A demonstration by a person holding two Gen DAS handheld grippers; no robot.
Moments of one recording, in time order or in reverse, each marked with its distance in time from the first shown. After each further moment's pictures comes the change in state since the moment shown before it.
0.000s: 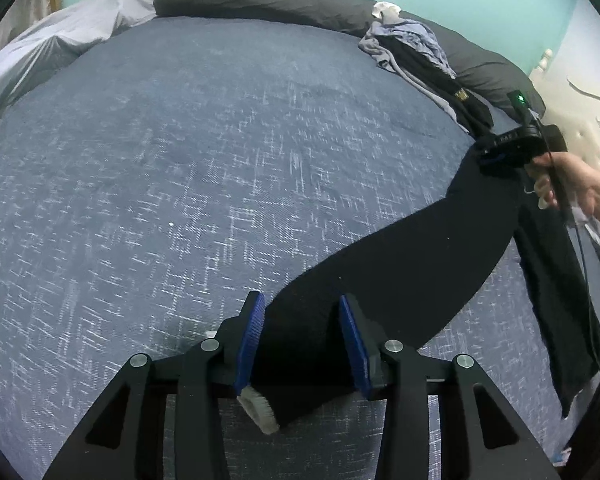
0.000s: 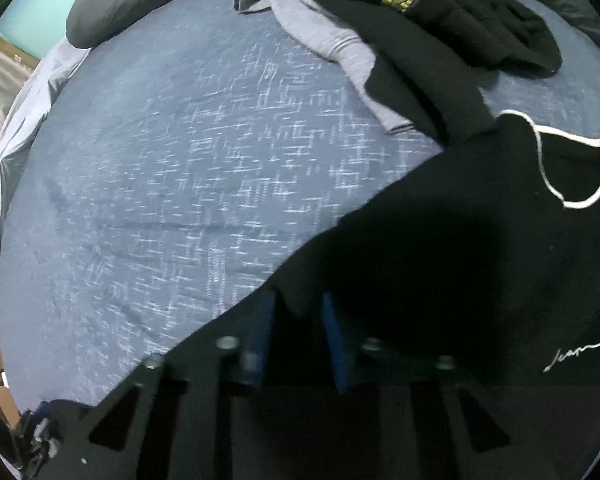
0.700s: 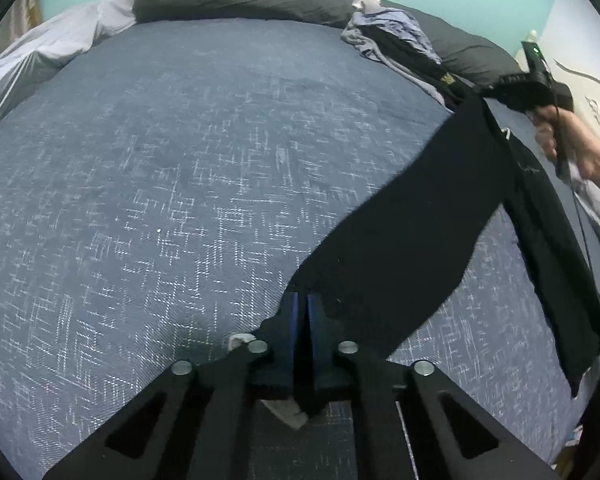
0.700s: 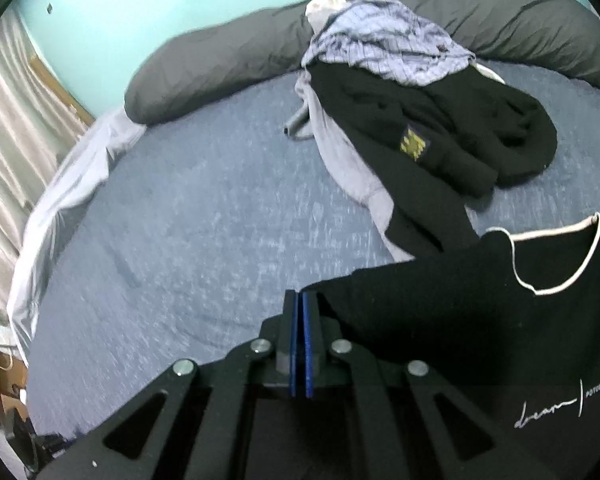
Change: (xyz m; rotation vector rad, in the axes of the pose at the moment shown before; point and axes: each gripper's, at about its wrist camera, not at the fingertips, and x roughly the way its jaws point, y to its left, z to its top) left arm 0.000 -0.006 -0.002 0.076 0.008 -0.022; right arm -0.080 0.000 0.019 -0.031 -0.343 0.159
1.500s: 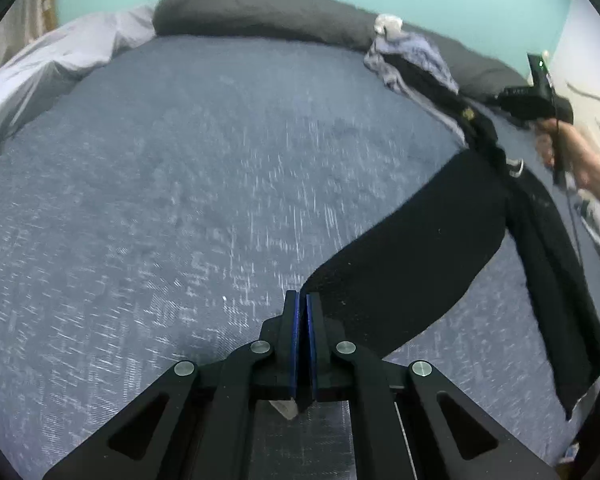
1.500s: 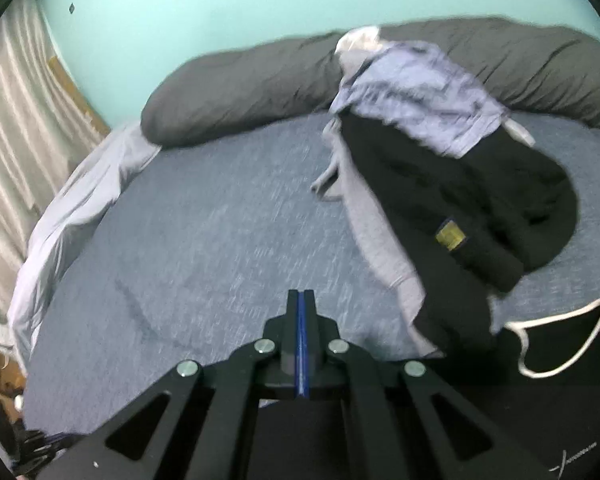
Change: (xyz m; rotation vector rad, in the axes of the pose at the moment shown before) left arm -0.008 0.042 0.041 -0.038 -0.012 0.032; right arm 0.024 0.028 0.053 -0.071 -0.036 0.025
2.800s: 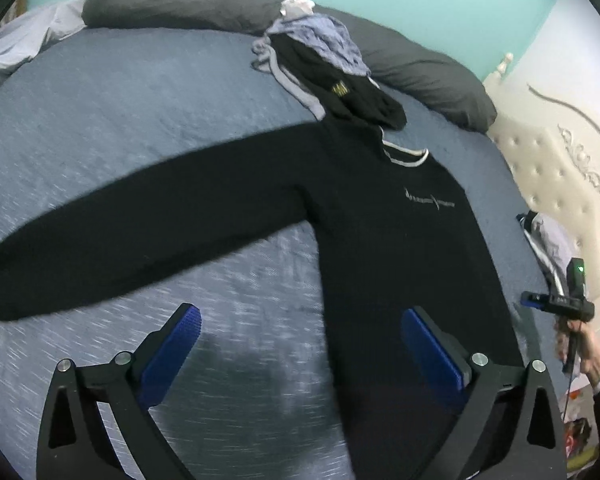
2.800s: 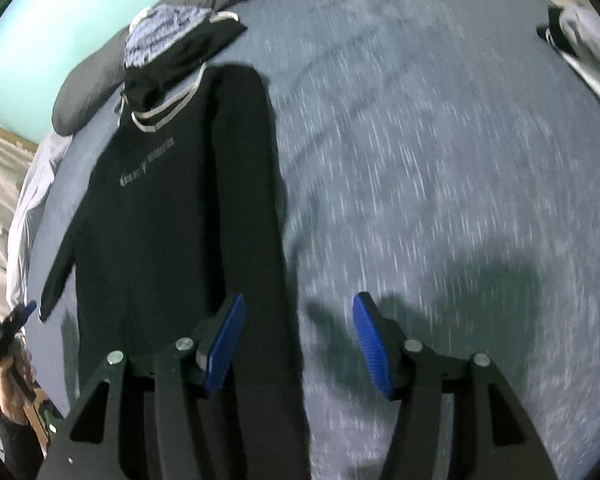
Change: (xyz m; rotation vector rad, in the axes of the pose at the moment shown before) left arm 0.027 -0.284 0.001 -0.071 -0.004 -0.170; right arm -0.292 -0.352 -0.297 0.323 0.242 -0.136
